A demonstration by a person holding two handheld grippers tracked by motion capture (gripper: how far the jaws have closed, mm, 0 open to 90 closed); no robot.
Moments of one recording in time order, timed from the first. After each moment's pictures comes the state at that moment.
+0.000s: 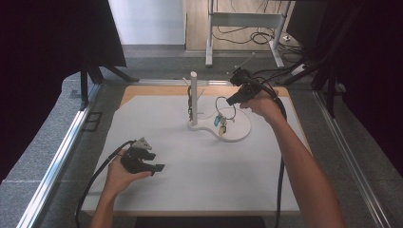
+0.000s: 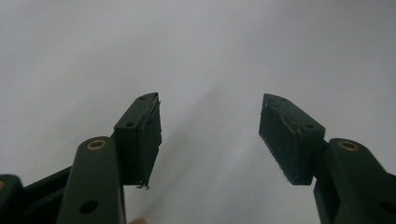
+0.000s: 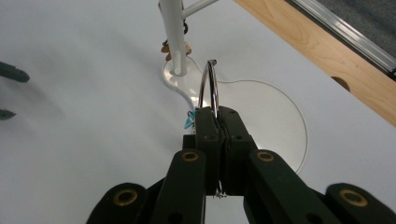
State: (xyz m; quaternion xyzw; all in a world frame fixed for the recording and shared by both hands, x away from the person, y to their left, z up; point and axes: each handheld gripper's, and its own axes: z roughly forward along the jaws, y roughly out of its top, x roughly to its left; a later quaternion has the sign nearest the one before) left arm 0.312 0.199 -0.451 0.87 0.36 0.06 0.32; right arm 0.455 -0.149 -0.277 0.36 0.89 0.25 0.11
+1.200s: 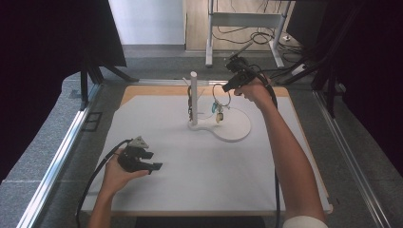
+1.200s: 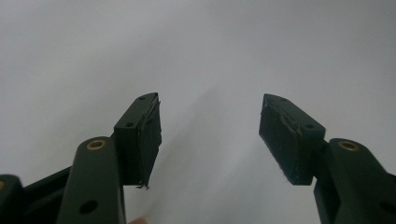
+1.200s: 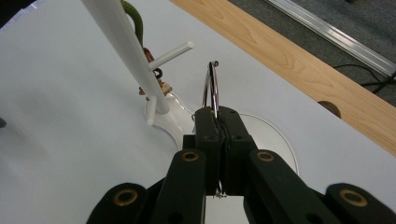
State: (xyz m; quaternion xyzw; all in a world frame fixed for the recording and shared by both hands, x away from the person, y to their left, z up) left arm 0.313 0.208 -0.448 0.87 0.37 0.06 0.33; right arm 0.505 -0.139 -0.277 0.39 0.87 0.28 0.11
